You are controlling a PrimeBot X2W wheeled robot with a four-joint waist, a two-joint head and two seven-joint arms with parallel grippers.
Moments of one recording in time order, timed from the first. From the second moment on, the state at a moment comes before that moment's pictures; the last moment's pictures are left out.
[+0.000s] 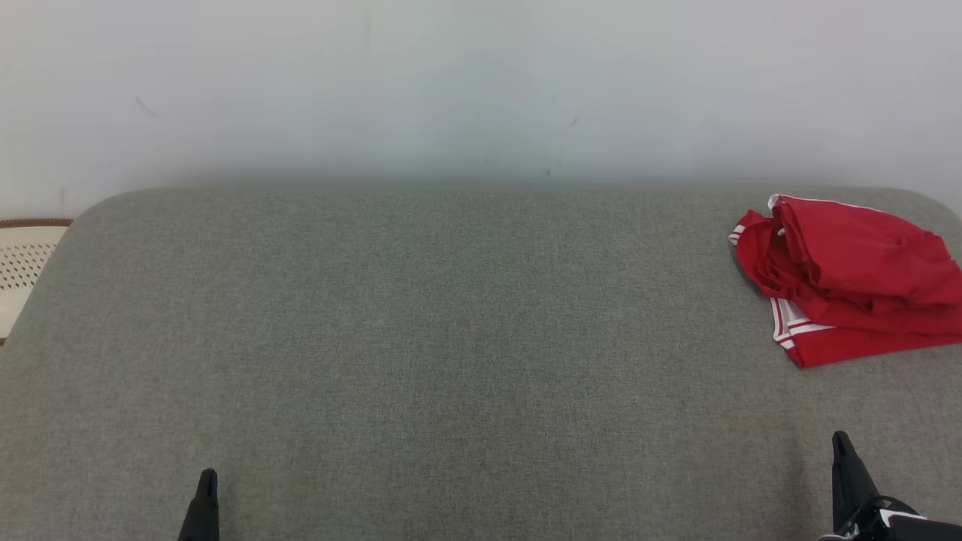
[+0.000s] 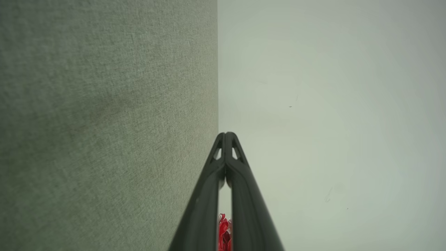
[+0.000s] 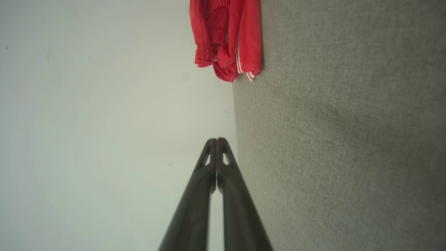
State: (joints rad) left arm -0.10 0.05 0.08 0.24 -1.62 -0.13 0.11; right arm -0.05 -0.06 -0.13 0.20 1.62 0.13 0.11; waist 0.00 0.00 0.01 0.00
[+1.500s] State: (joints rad) left arm -0.10 0.05 0.09 0.24 -1.62 -0.13 0.12; right arm -0.05 -0.05 -0.14 0.20 1.62 0.13 0.11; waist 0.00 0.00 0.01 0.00
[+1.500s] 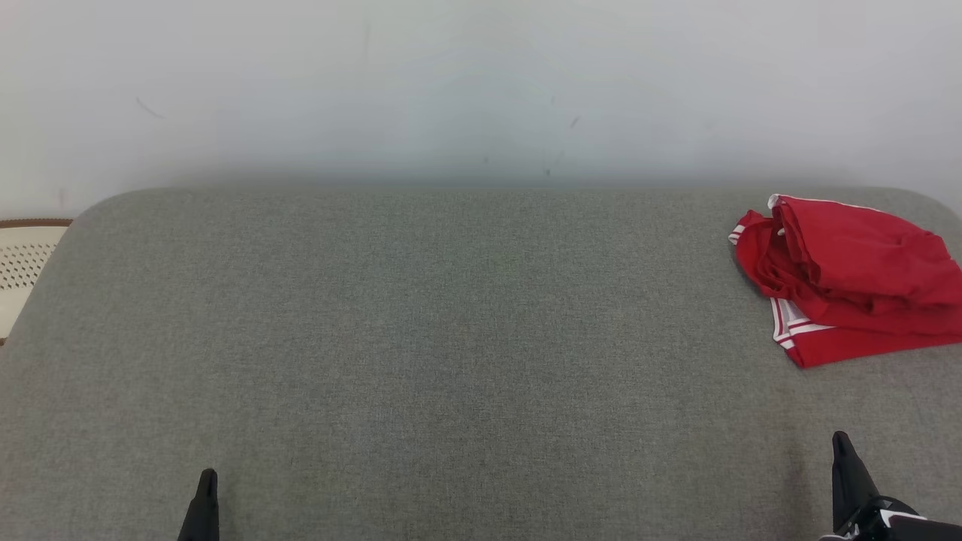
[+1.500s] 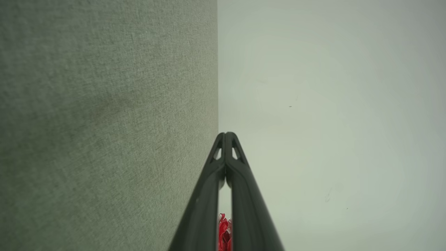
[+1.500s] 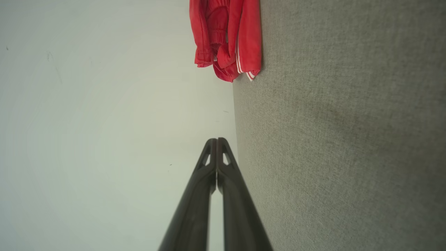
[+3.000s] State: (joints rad) left arm -0.10 0.05 0.09 0.24 -1.62 -0.13 0.12; right arm -0.05 -0.05 -0.14 0.20 1.62 0.13 0.11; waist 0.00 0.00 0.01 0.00
